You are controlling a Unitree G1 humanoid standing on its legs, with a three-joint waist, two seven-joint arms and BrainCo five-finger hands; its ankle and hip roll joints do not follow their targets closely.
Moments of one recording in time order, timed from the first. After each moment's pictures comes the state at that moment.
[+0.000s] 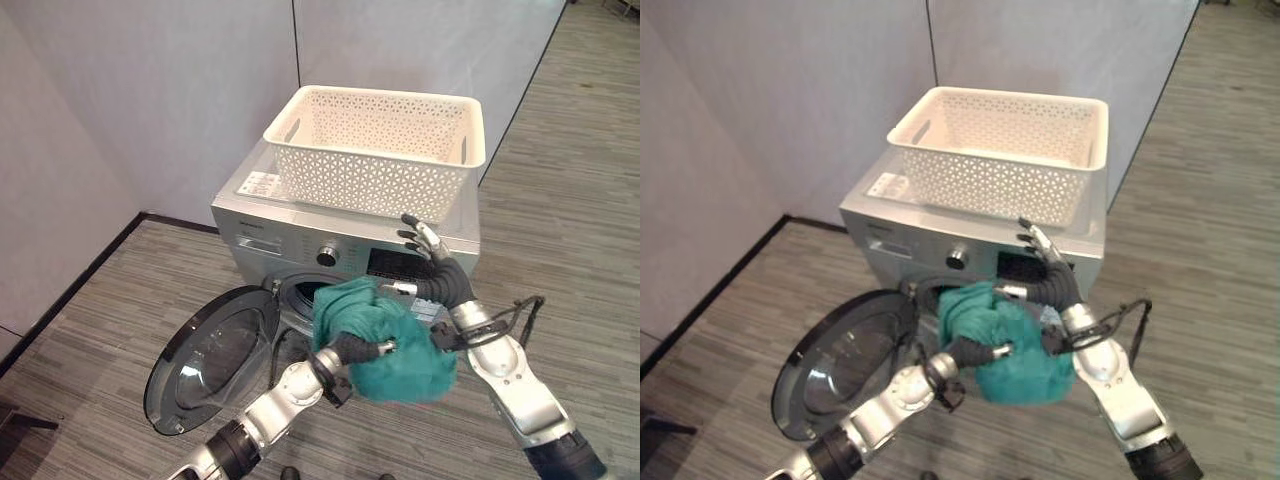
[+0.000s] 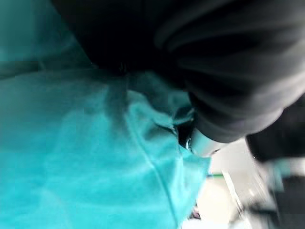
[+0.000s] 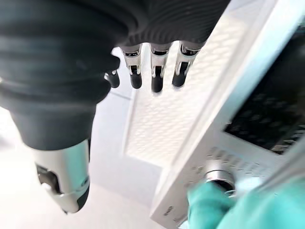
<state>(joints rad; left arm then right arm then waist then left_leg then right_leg) -0.22 0.24 -0.74 0.21 -0.16 -0.10 -0.01 -0.03 -0.55 0.22 -0.25 0.14 -0.07 -0.11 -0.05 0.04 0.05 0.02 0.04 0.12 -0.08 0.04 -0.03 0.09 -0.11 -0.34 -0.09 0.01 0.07</state>
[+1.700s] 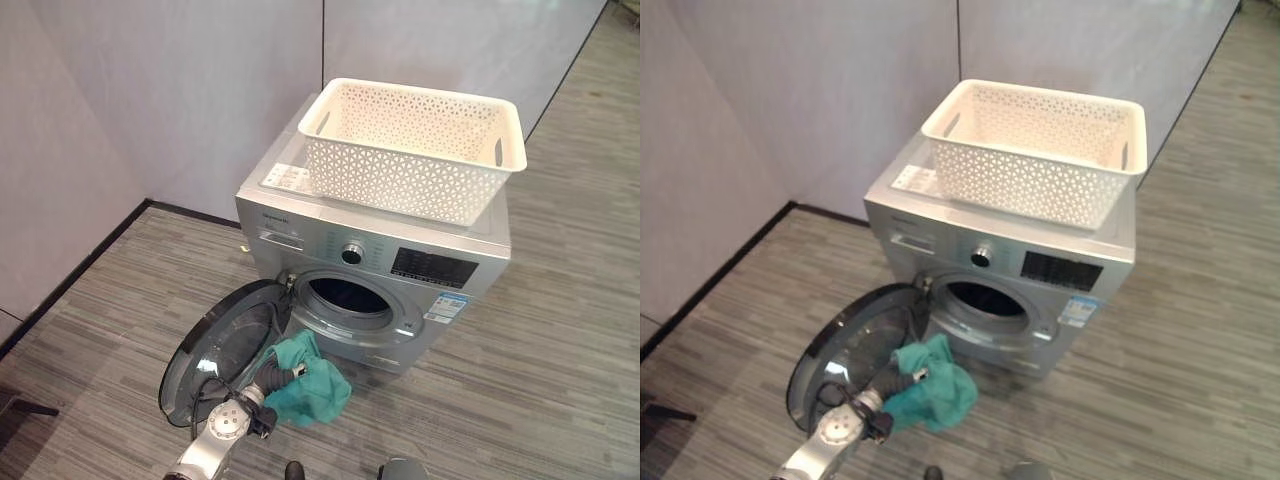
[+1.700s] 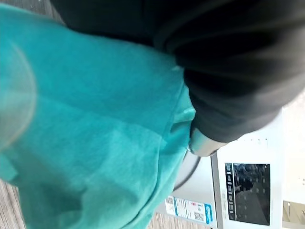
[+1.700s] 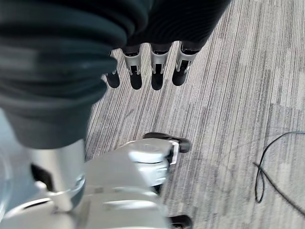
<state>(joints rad) 0.04 0.38 -0.47 0.32 -0.20 -0.12 -0.08 0.05 -0.25 0.11 1.33 0.20 0.01 -0.02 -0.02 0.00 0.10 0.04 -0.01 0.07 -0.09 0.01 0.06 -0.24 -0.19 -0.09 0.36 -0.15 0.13</state>
